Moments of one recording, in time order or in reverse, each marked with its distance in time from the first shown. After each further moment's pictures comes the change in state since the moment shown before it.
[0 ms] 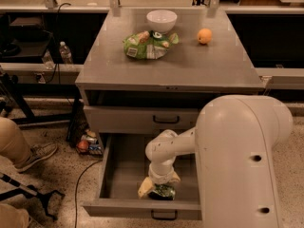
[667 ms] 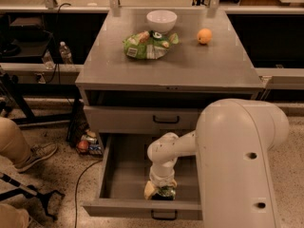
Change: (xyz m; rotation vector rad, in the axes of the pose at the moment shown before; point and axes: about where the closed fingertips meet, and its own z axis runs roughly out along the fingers) arm 0.004 0.000 0.022 -0.044 0.032 -0.028
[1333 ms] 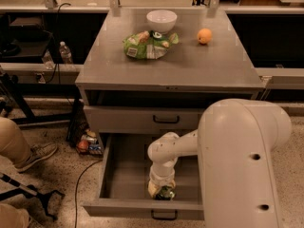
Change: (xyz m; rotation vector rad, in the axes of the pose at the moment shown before) arm 0.001 0.001 -0.005 -0.006 -0.004 -0.010
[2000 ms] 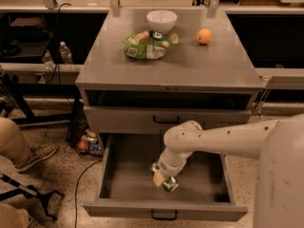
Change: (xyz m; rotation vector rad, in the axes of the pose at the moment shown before) arm 0.007 0.003 -0.094 -0.070 -0.185 -0.190
